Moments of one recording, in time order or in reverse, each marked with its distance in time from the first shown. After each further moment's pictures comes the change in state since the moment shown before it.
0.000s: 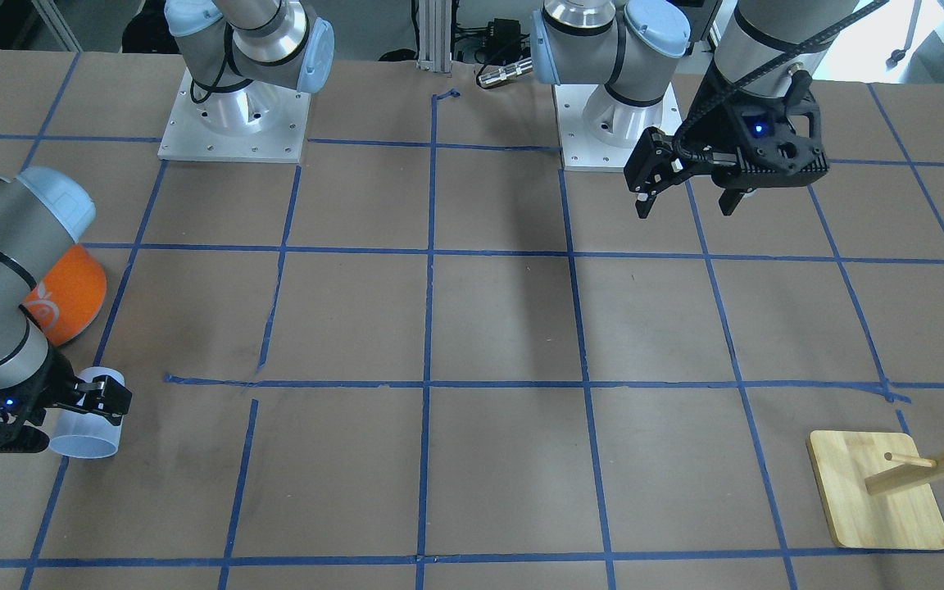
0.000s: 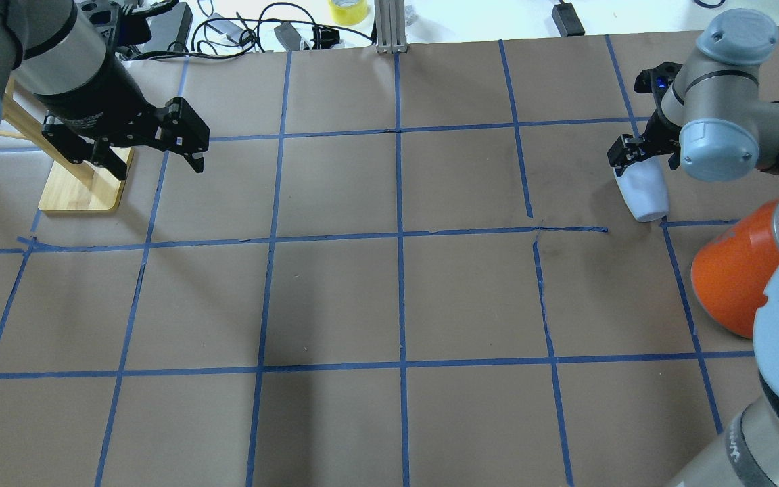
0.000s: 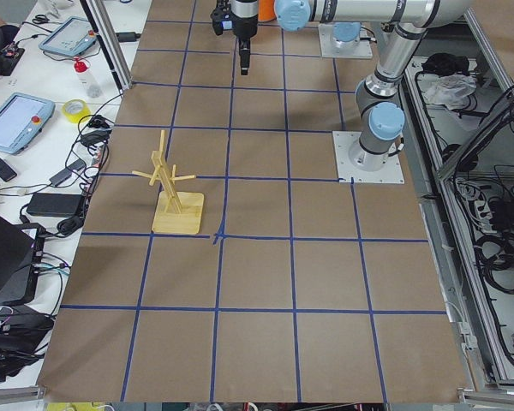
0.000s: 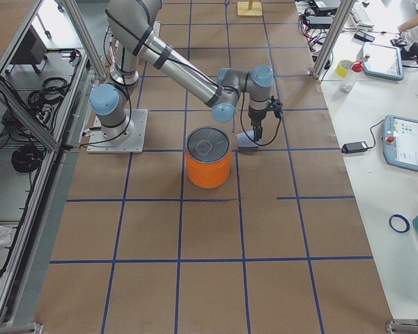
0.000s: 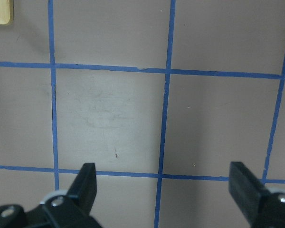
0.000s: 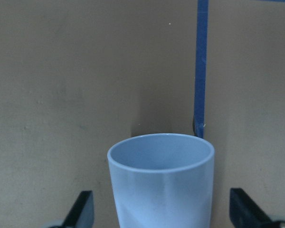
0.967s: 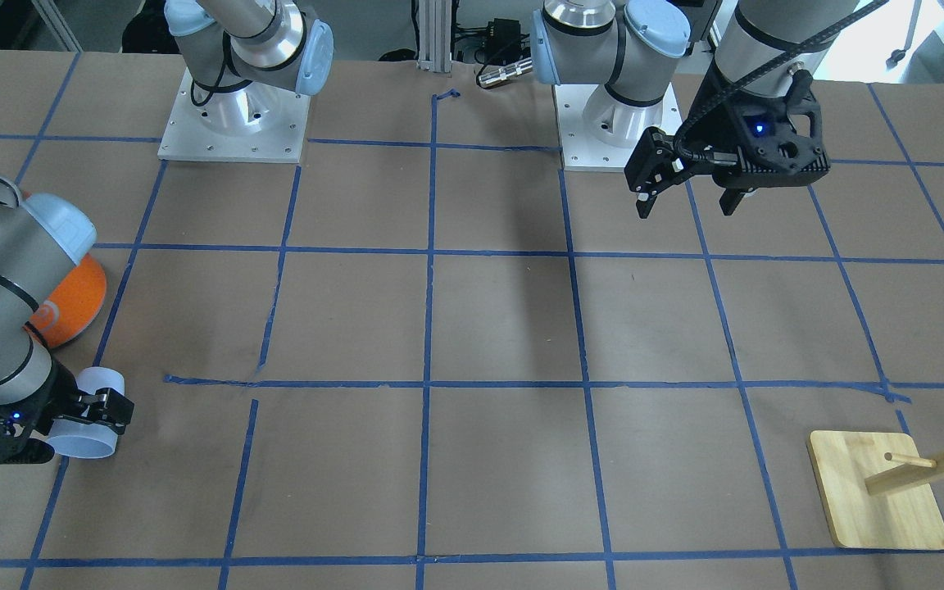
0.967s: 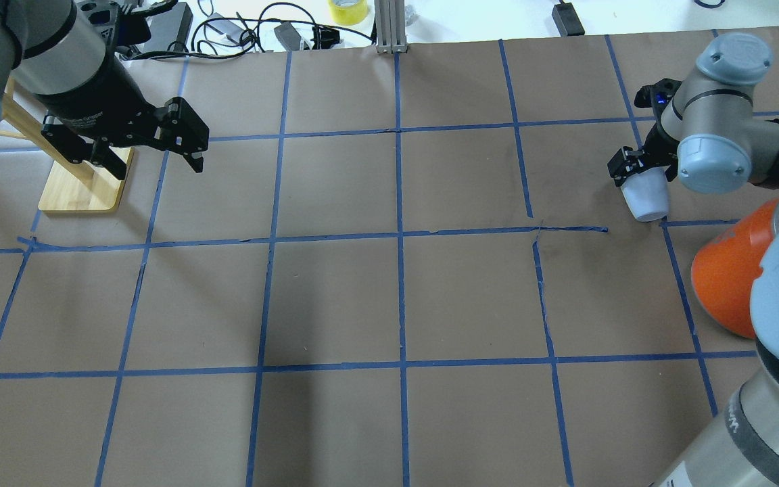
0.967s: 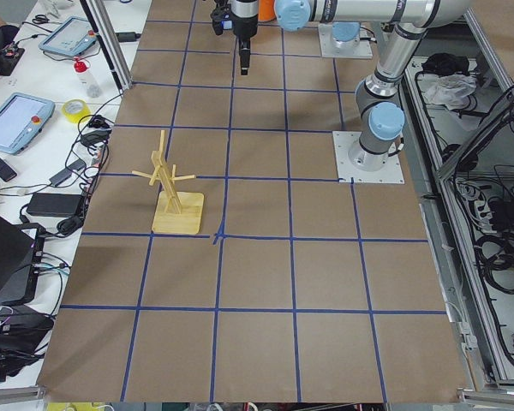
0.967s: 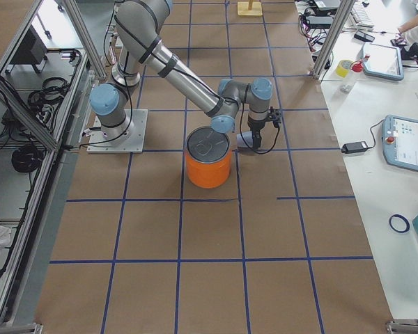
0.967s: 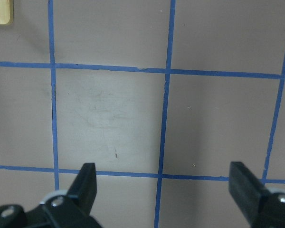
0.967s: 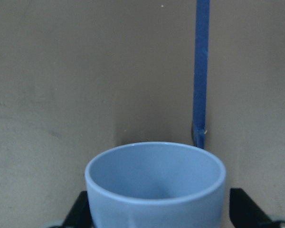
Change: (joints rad) left arm 0.001 0.002 0.000 0.000 0.000 0.000; right arm -0.028 0.053 0.014 -0.046 0.032 -0.023
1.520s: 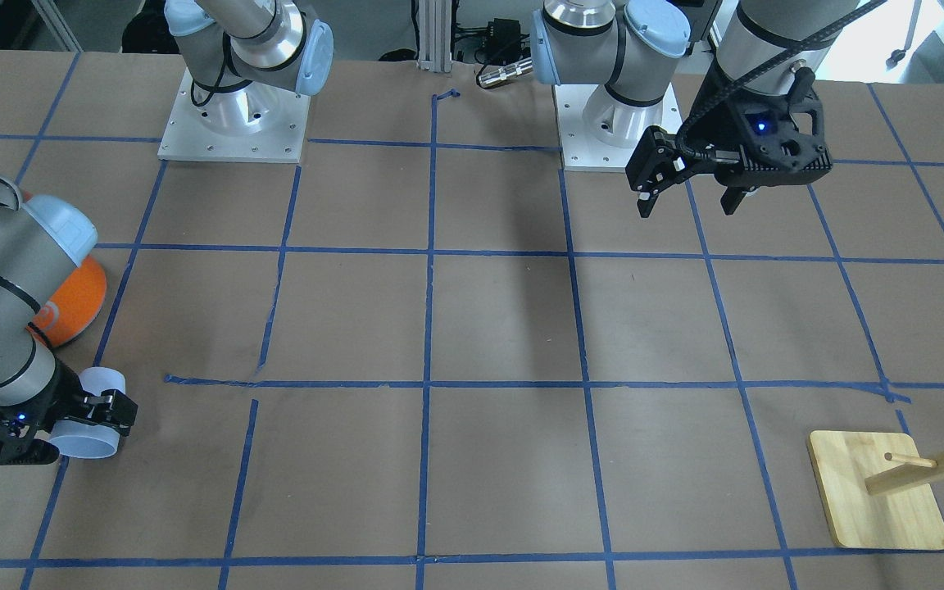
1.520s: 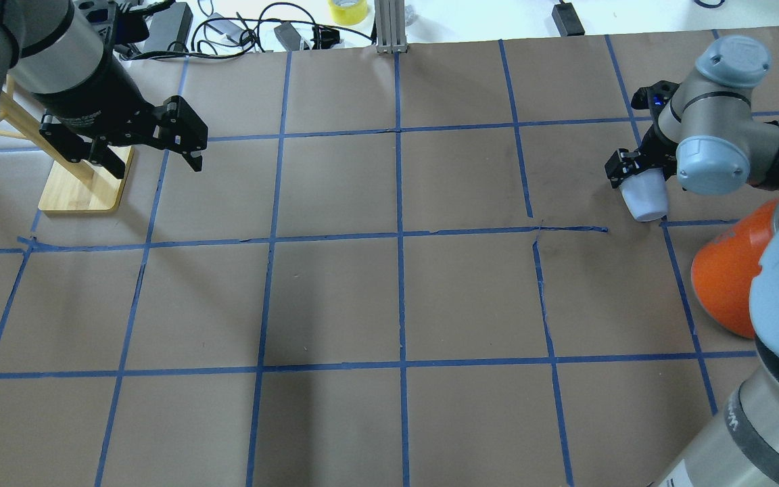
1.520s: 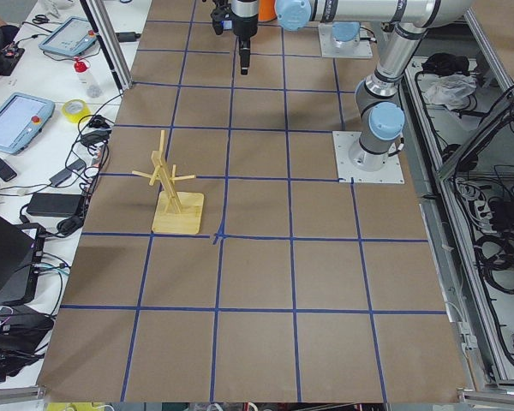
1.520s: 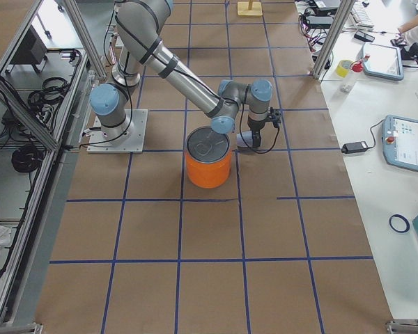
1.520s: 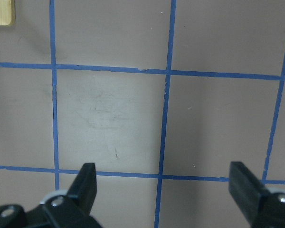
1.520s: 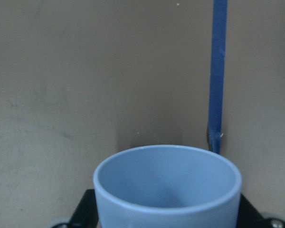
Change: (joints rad) left arm 0.002 0.002 0.001 0.001 0.000 0.000; right arm 0.000 0.002 0.003 0.005 0.020 0.000
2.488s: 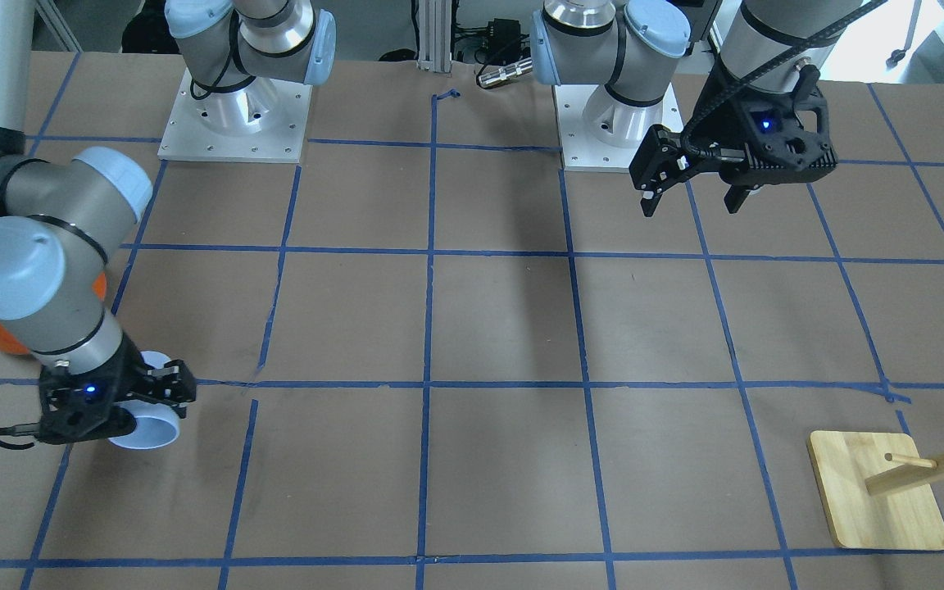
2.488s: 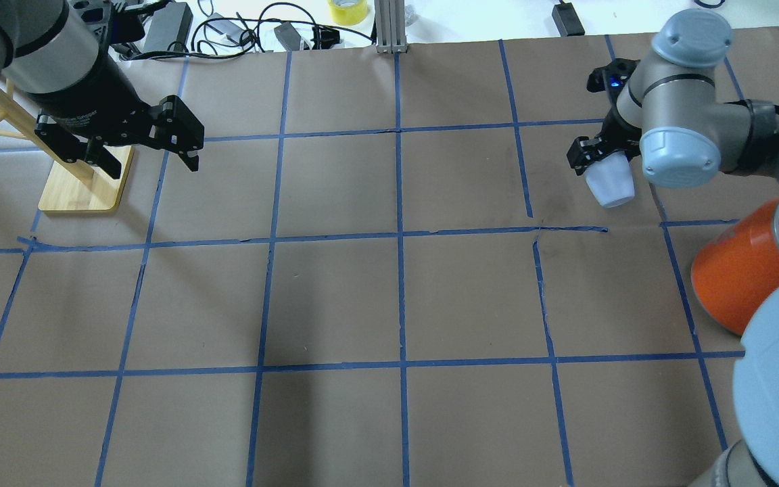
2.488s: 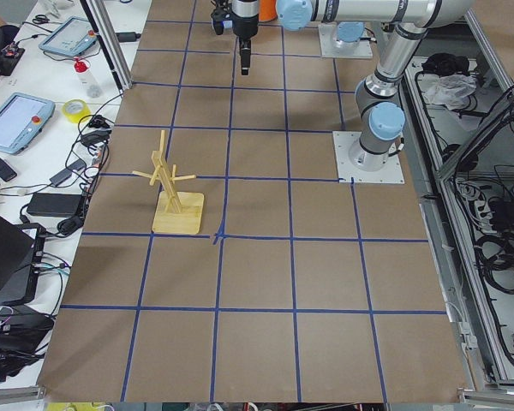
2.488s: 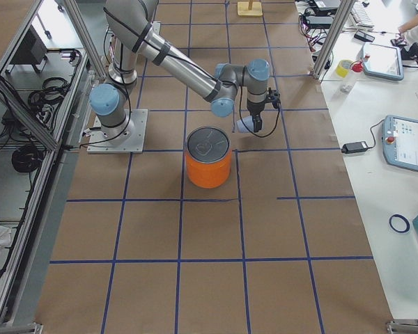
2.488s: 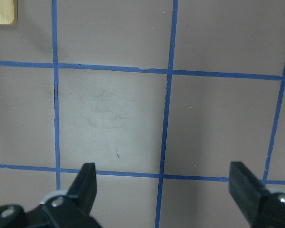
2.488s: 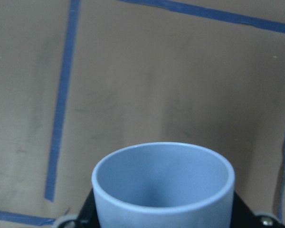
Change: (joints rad) left arm 0.005 0.004 0.001 -0.003 0.004 0.000; right arm 0.190 -0.123 0.010 0.061 0.000 0.009
